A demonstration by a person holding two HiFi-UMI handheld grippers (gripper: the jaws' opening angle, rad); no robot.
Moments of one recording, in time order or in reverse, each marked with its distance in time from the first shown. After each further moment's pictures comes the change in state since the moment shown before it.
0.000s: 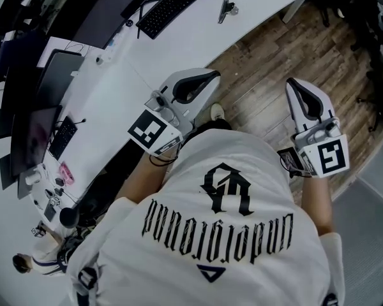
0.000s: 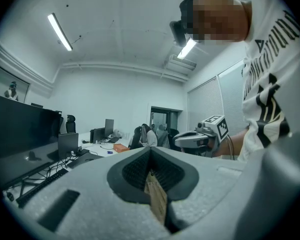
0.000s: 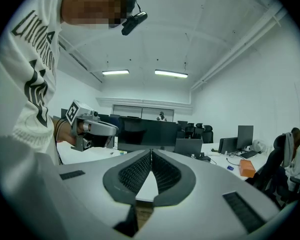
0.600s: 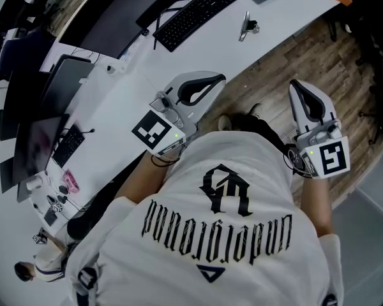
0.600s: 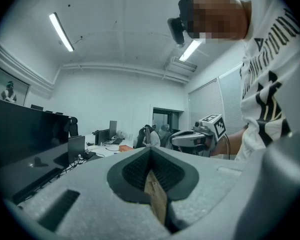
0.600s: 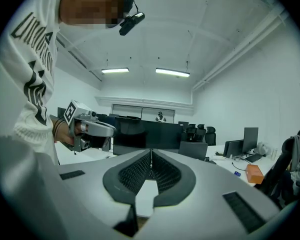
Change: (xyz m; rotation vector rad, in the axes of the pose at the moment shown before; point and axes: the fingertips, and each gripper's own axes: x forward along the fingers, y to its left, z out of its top) left arm -0.030 0.100 0.012 0.009 -0.007 -0.008; right arm 0.109 0.003 0.026 -0.012 0.002 -0.001
